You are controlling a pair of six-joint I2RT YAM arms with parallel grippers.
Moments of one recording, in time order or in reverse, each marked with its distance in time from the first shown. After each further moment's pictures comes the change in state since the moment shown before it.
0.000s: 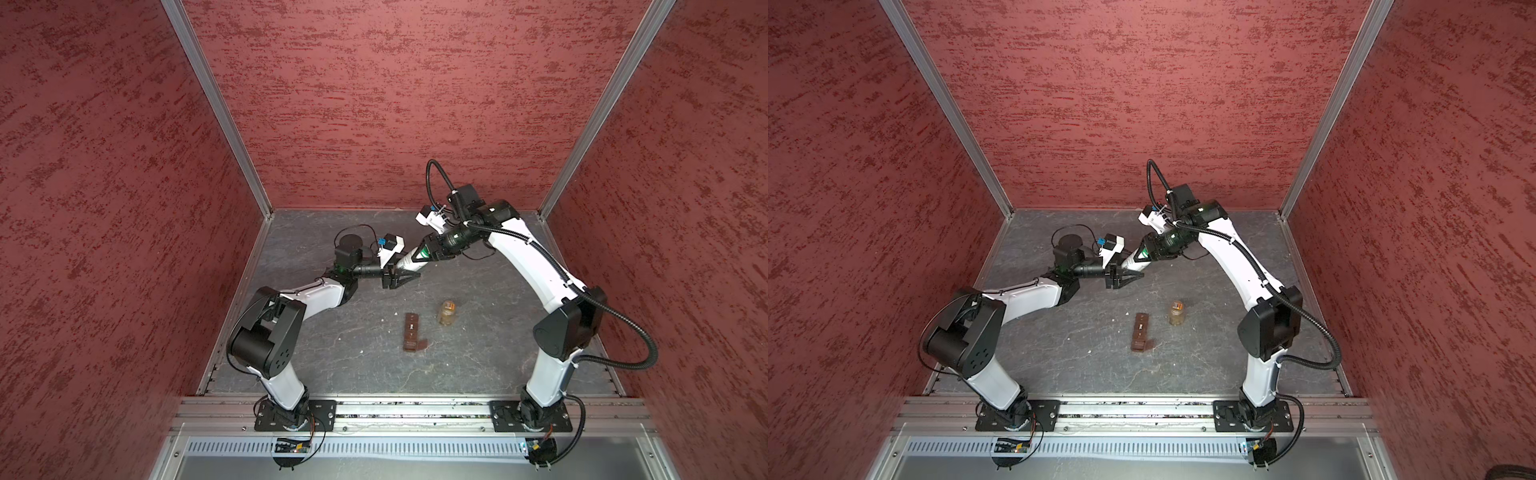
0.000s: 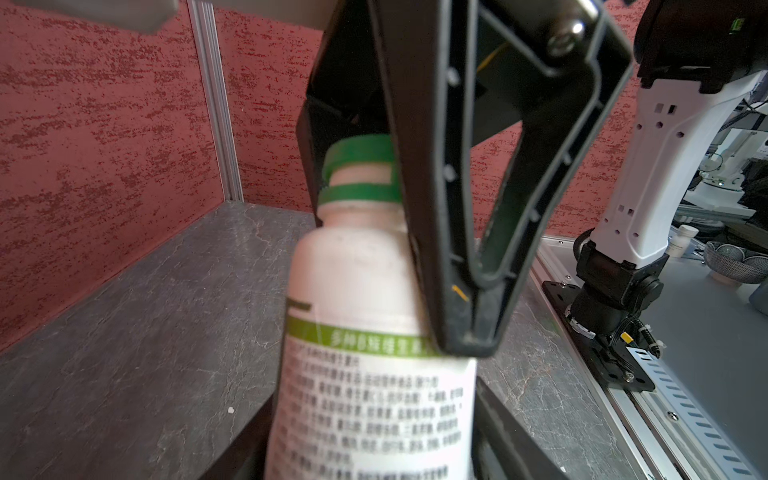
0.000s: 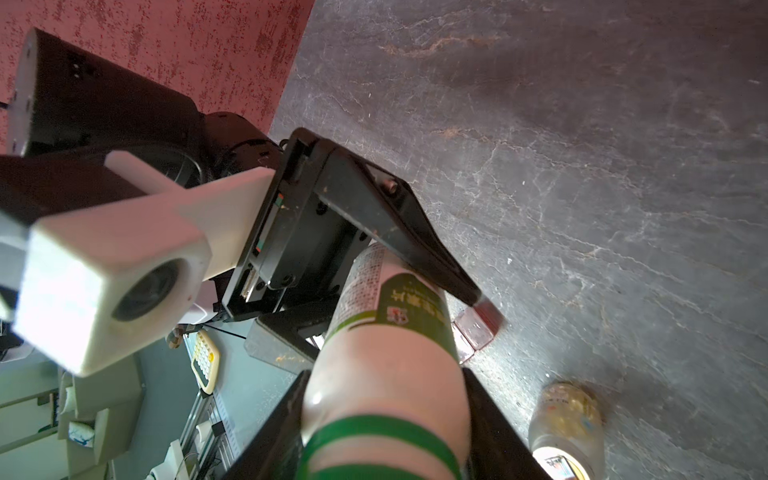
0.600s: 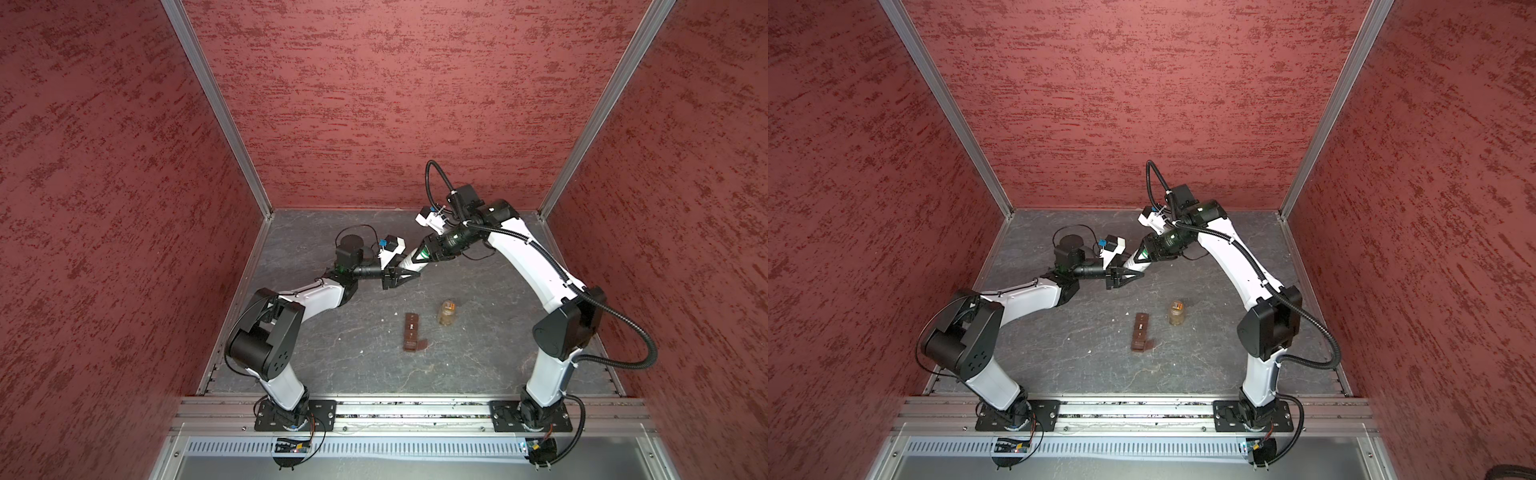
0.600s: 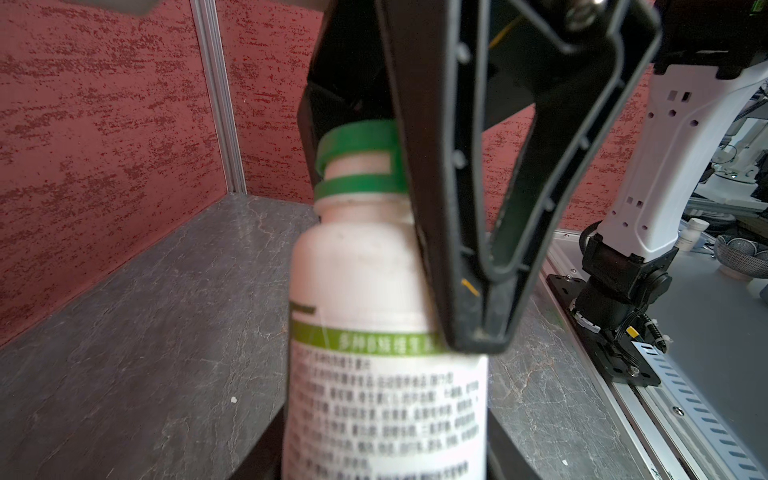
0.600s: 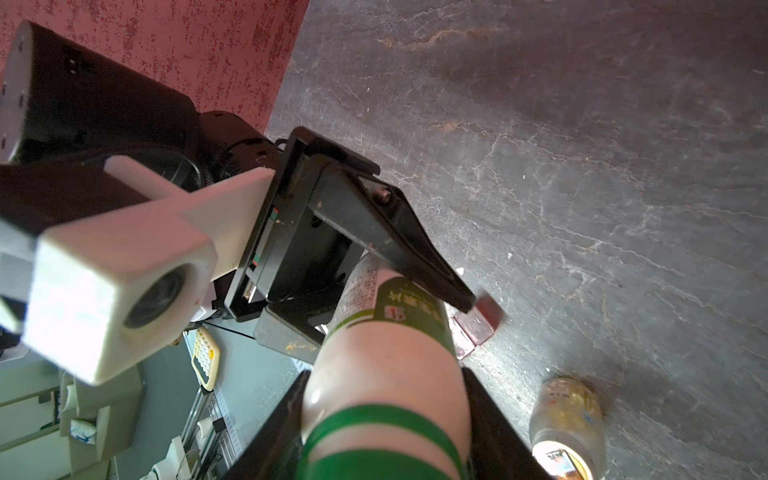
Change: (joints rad) left arm -0.009 -0.015 -0.003 -0.053 -0.032 0.040; right arm 0.000 0.004 0.007 -0.016 0.012 0.007
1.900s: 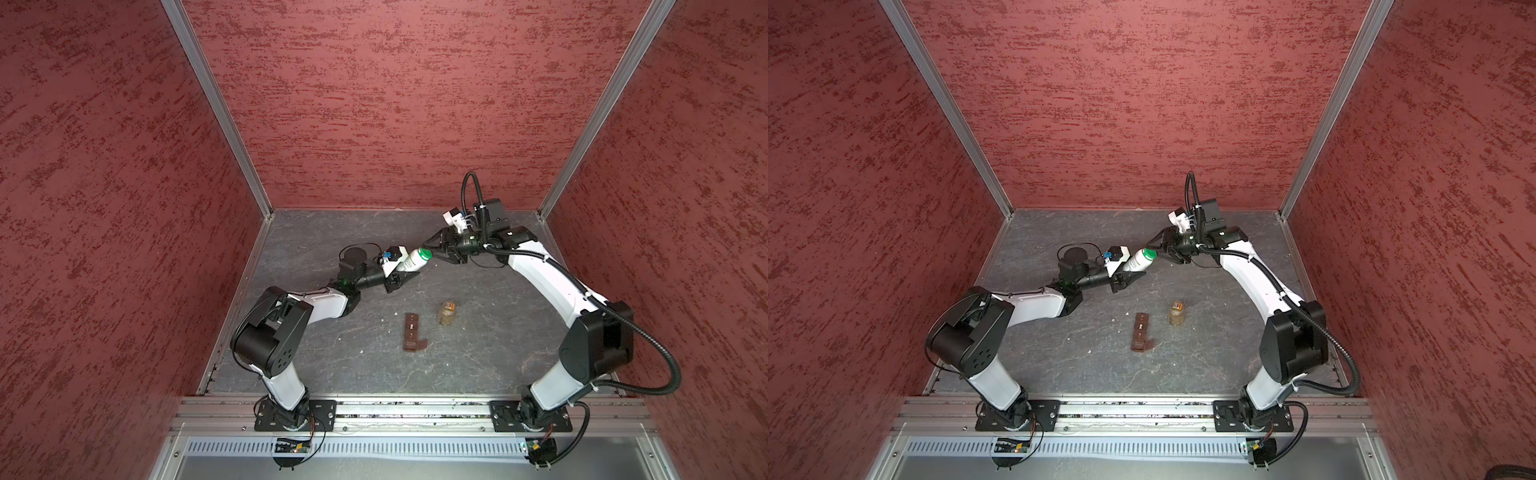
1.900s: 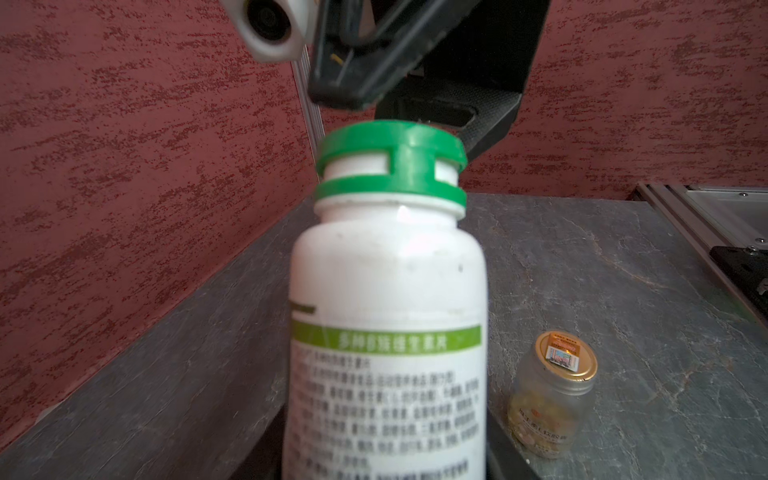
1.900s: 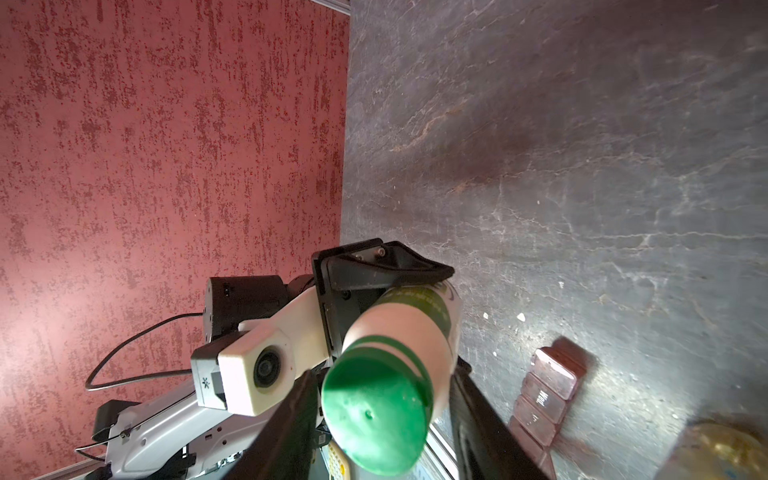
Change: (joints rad) left arm -0.042 0.032 -0.108 0.164 -0.294 0.150; right arm -0.134 -0.212 -0.500 0.644 -0.161 0.631
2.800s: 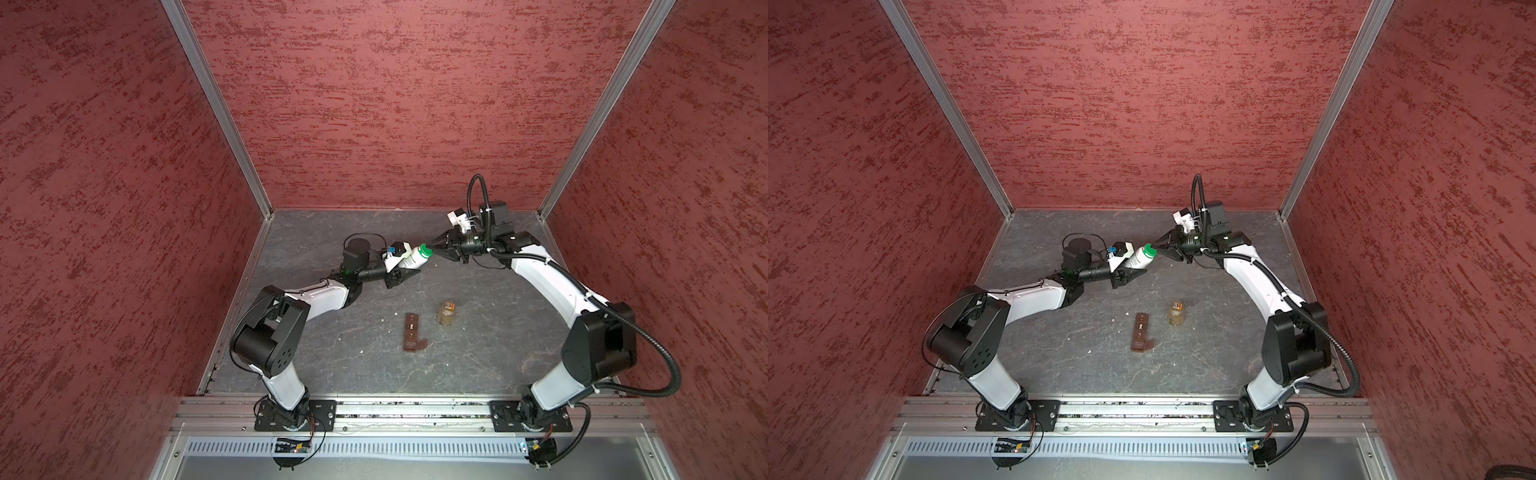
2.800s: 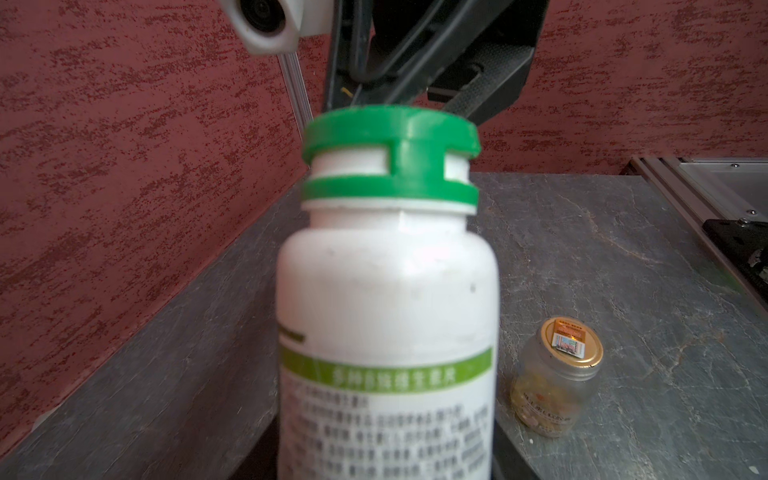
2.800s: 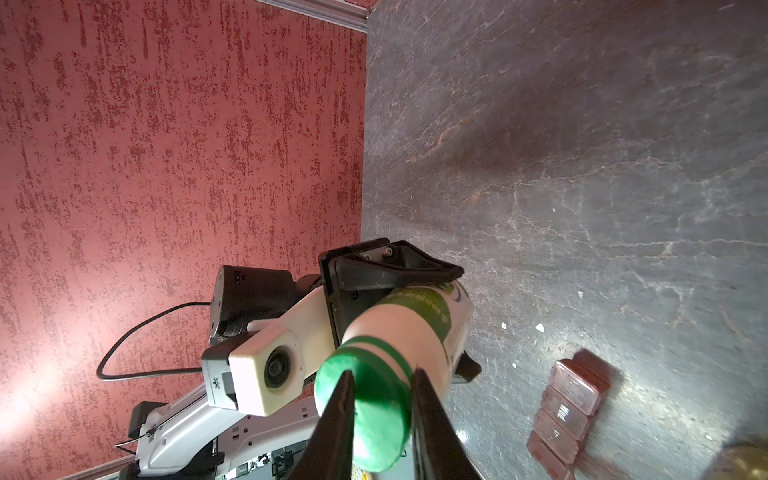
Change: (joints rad) left arm 0.008 0.001 0.110 -0.234 0.022 0.109; right arm -0.024 -0.020 -0.069 0.139 -0.053 0.096
